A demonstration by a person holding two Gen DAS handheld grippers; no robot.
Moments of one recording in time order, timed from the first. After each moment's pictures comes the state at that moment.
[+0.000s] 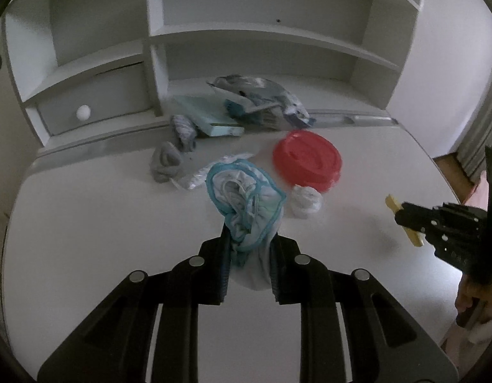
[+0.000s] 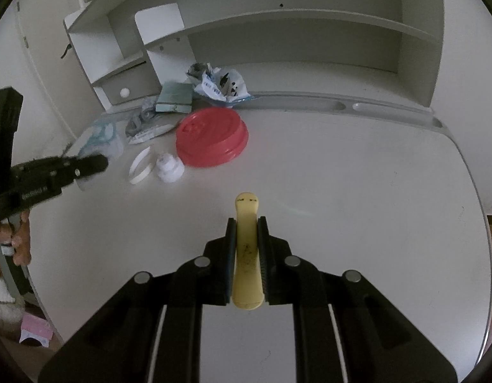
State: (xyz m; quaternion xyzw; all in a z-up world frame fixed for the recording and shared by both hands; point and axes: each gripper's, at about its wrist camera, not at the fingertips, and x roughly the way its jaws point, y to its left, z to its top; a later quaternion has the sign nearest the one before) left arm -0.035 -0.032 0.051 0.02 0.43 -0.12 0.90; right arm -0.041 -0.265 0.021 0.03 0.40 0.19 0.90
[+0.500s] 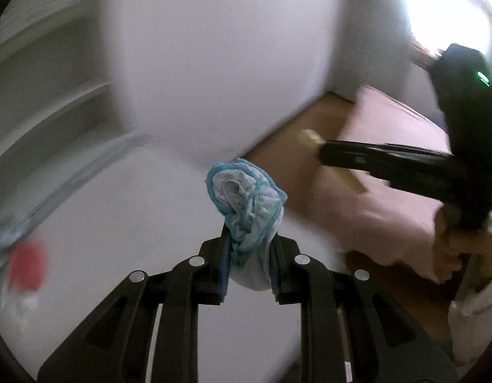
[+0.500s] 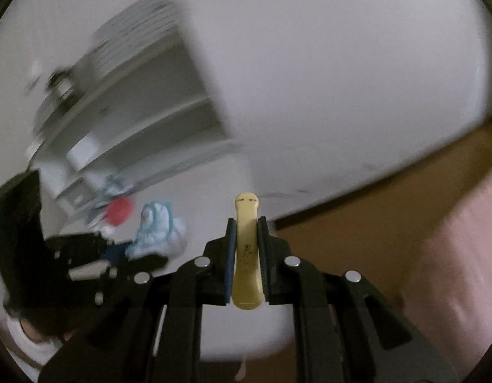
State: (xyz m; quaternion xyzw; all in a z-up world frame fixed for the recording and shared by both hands) left arm -0.152 -0.365 0.089 0.15 0.34 -0.46 0.81; right arm -0.226 -0.528 0.074 0.21 0.30 -0.02 0.93
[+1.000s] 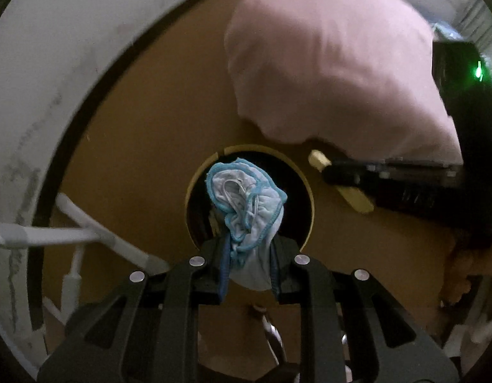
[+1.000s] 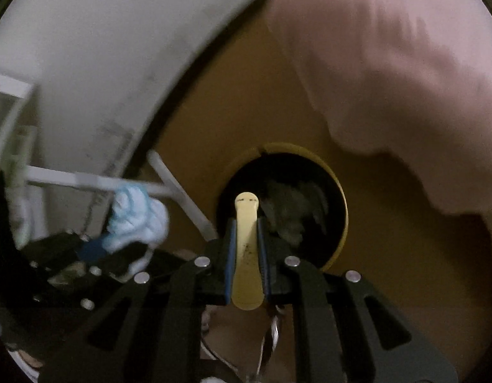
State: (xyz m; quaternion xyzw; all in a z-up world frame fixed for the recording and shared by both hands) left arm -0.211 -0.572 -0.171 0.30 0.56 -0.47 0.62; right arm -0.321 -0.669 -0.239 0.43 0.52 -0.15 0.72
